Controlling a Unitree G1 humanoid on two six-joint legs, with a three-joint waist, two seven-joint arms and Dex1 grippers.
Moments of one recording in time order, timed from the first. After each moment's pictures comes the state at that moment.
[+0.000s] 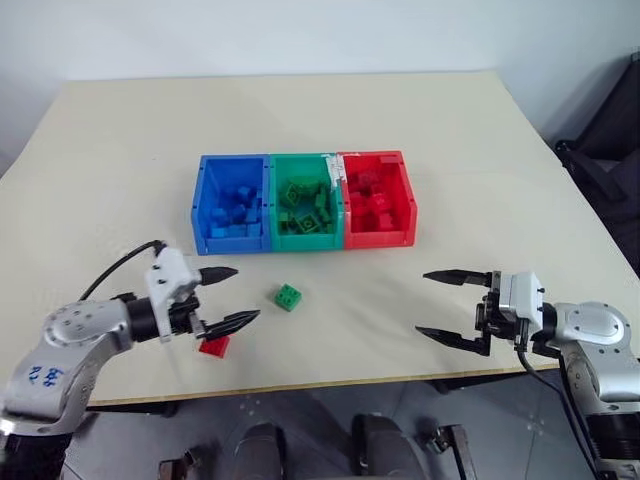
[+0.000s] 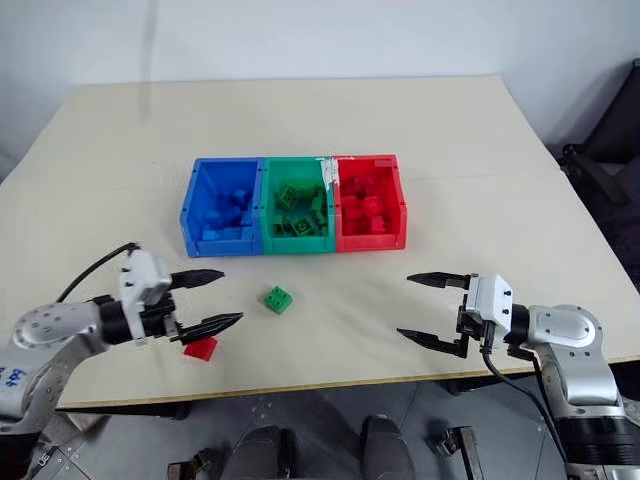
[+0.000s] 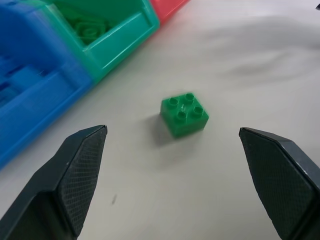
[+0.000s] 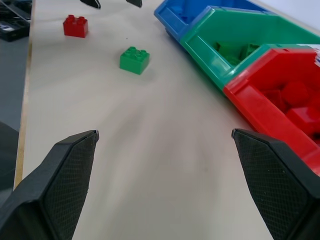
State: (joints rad) left arm -0.08 0.80 0.14 -0.41 -0.51 0.55 -0.79; right arm -0.12 -0.70 -0.14 -0.04 0.44 -0.12 1.29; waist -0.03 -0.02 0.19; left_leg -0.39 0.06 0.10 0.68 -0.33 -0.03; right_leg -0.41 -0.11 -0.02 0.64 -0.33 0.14
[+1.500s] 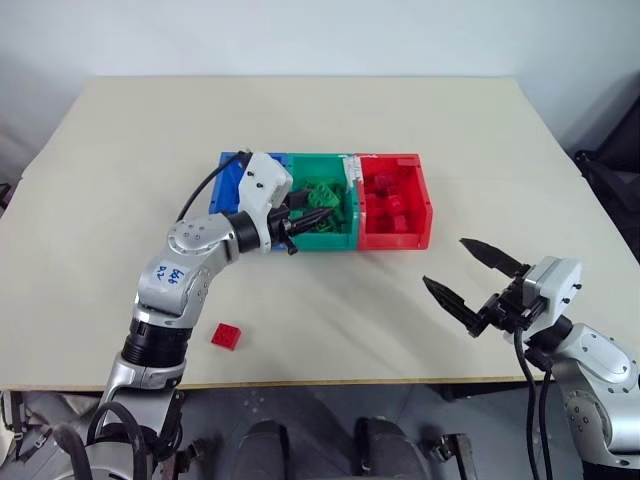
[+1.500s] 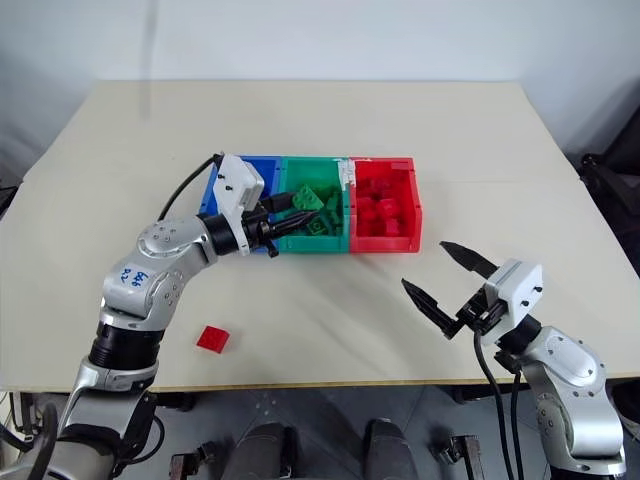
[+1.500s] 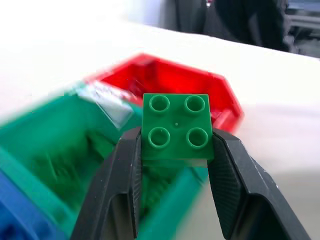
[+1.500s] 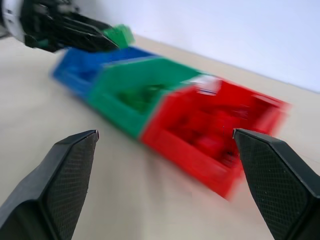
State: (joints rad) left arm -0.72 0.40 -0.09 0.01 -0.30 0.52 -0.59; right arm 0.08 -0.53 -0.29 -0.41 0.51 0.09 0.73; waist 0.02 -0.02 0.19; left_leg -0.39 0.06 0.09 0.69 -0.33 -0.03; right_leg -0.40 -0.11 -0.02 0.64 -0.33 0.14
